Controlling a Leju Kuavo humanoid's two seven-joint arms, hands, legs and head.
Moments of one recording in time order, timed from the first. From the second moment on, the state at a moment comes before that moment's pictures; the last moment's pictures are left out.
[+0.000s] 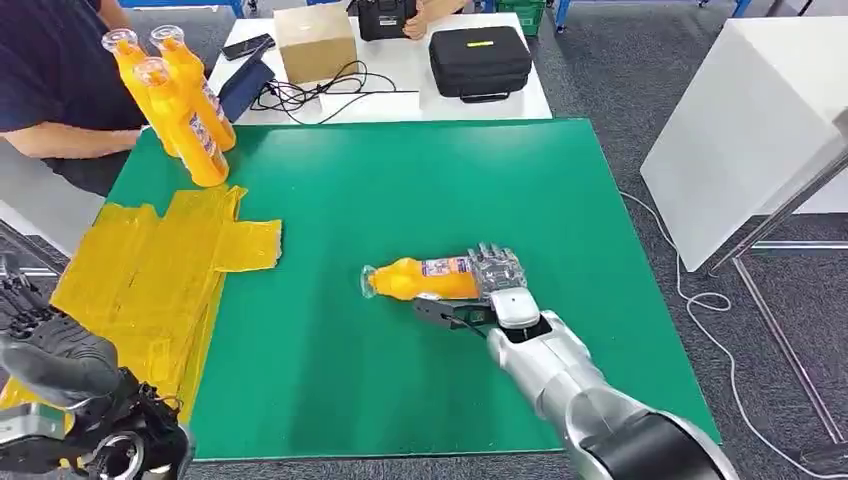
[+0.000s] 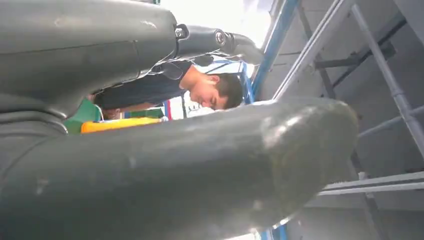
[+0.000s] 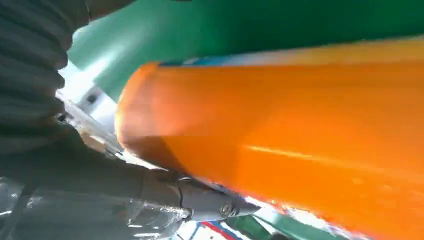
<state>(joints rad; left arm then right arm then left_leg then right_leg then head) 0.11 -0.09 -0.05 -1.96 -0.13 0.57 -0.70 -0.76 0.23 0.47 -0.32 1.37 -0.02 0.30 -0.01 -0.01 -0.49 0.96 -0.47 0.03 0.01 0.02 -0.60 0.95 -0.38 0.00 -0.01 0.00</state>
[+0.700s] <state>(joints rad) 0.00 -0.01 -0.16 -1.78 -0.06 0.49 -0.67 -0.73 0.15 0.36 -0.31 1.30 -0.06 0.25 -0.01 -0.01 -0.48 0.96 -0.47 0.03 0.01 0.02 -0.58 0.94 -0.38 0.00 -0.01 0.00</state>
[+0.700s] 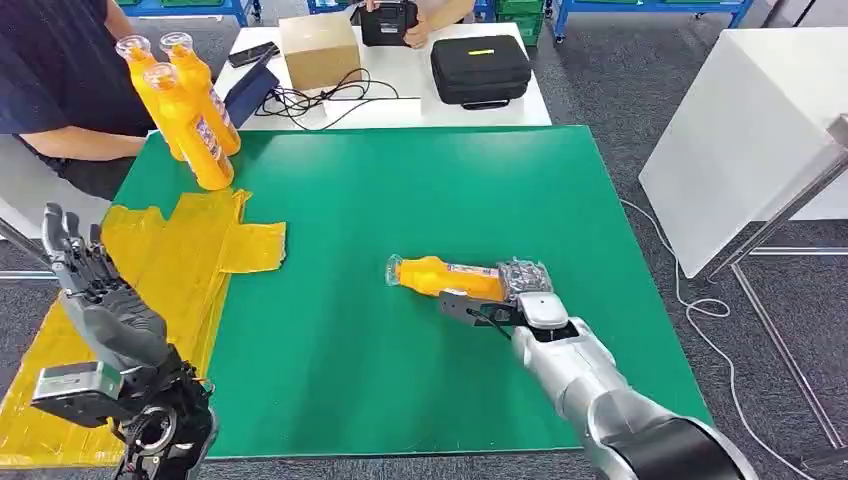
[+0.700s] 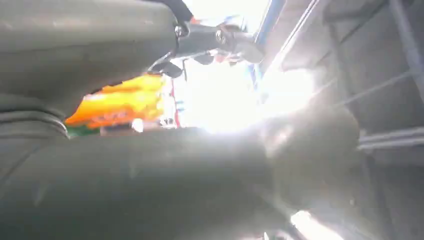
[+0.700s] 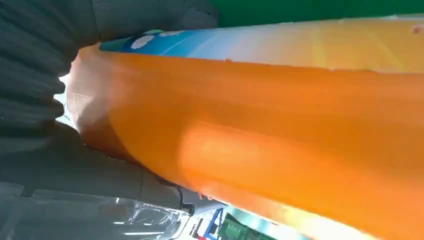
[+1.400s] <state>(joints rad) -0.03 0.03 -0.13 -1.51 0.40 -0.15 -0.44 -0.33 0.12 0.23 -1.30 0.72 -0.10 -0.09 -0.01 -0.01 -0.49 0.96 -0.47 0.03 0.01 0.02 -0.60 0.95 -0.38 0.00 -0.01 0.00</state>
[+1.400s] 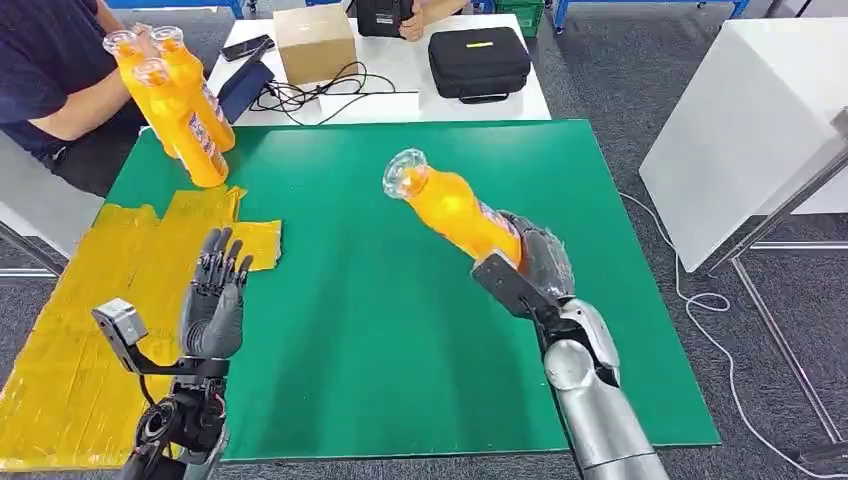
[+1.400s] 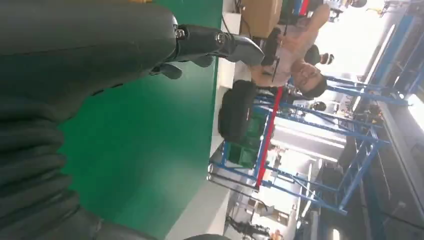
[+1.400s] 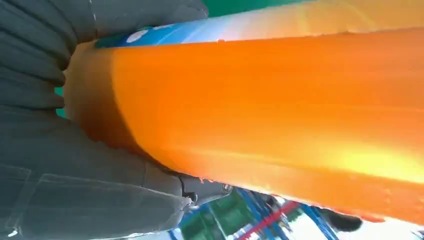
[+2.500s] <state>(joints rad) -0.06 -0.05 -0.27 -1.69 0.46 0.01 -0.36 -0.73 0.36 0.82 -0.76 0.42 -0.19 0.08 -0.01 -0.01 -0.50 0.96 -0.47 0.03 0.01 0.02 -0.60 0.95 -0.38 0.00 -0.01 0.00</state>
